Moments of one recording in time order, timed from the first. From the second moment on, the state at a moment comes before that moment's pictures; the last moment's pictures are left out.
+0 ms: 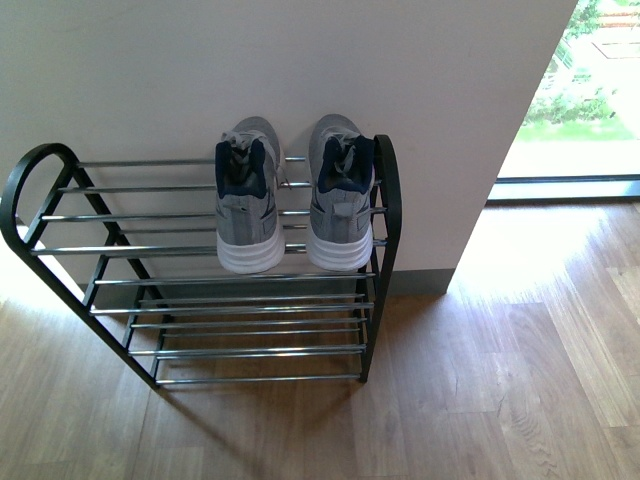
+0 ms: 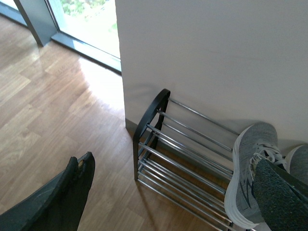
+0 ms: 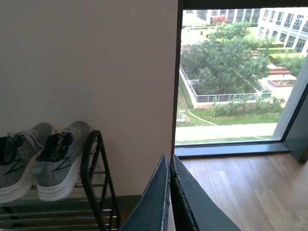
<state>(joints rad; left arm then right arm) -0.24 1.04 0.79 -0.23 -0.56 -0.46 0.00 0.01 0.02 0.00 0.00 0.00</state>
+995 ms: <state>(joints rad) 0.00 0.51 0.09 0.42 0.00 -0.01 0.00 0.01 0.02 0.00 0.00 0.00</state>
